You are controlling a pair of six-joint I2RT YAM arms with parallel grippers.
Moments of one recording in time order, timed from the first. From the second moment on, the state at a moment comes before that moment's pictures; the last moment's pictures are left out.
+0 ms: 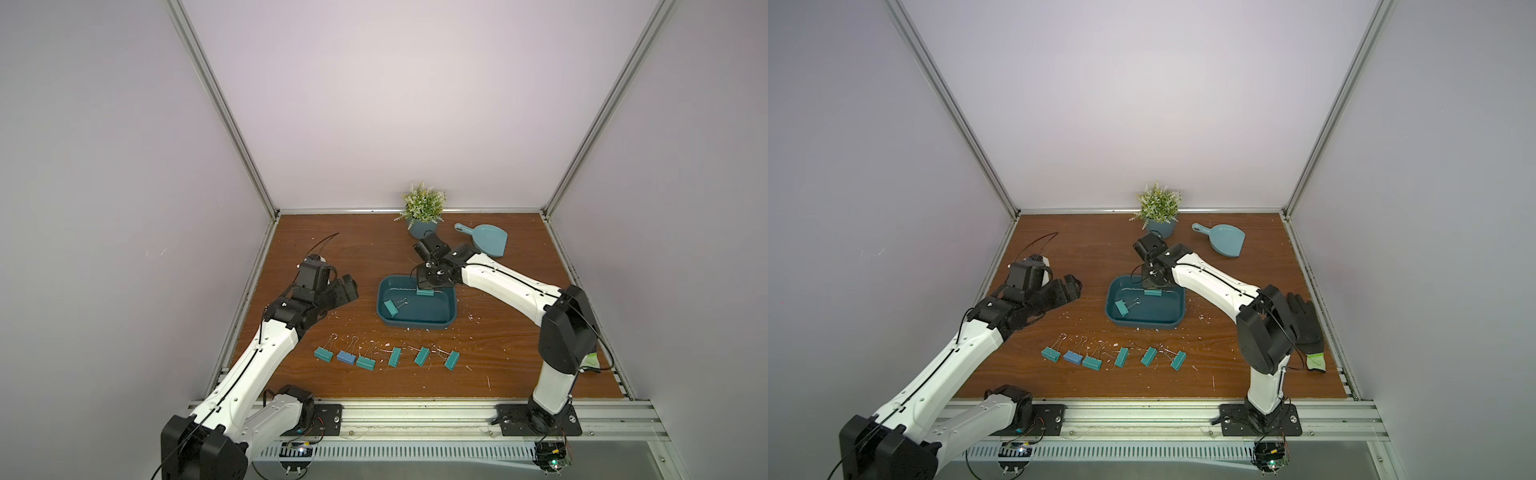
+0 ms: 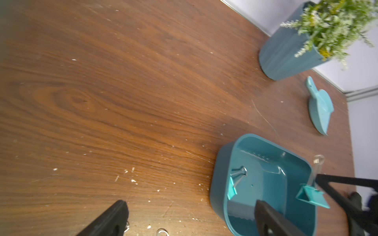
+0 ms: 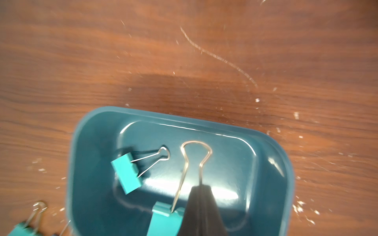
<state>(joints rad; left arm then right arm) -0.30 1.01 0.82 -0.58 0.03 -0.62 0.75 1.77 1.52 -0.85 0.23 0.66</state>
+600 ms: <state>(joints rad) -0.46 1.06 0.82 -0.44 0.13 -0.61 0.72 1.19 0.76 -0.93 0.25 0.83</state>
